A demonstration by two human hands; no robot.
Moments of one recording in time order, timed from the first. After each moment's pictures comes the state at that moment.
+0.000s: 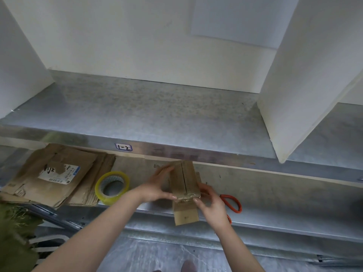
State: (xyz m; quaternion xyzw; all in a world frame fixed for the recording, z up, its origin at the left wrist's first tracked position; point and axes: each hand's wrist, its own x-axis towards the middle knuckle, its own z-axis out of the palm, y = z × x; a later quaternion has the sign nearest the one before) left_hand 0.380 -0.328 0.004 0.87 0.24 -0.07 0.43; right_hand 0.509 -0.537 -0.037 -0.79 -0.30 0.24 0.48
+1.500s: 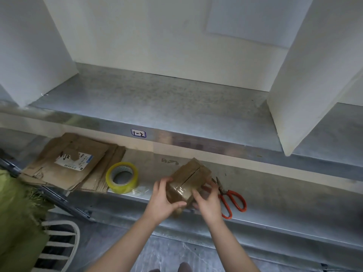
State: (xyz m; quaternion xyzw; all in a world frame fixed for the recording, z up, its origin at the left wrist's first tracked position) left_hand 0.341 -0.406 -0.026 0.79 0.37 0.16 0.46; right_hand 0.475 -0.518 -0.026 -0.78 -0.17 0.28 0.53
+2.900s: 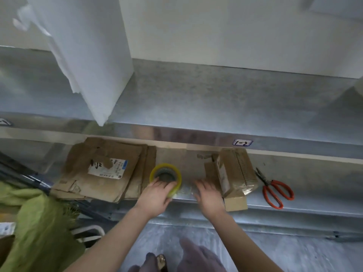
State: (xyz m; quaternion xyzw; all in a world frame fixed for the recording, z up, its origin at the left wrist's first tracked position) left_hand 0.213 -0.231 -0.057 0.99 0.13 -0.03 0.07; right_hand 0.370 -0.390 -0.061 -0.88 -0.44 0.19 0.06
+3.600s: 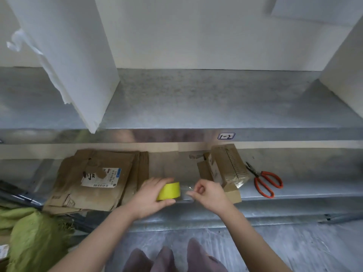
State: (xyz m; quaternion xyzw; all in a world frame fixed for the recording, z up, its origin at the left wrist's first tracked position) left_hand 0.211 -0.217 -0.009 0.96 0.10 -0.02 0.27; right_hand 0.359 -0.402 0.016 -0.87 -0.33 0.26 0.26
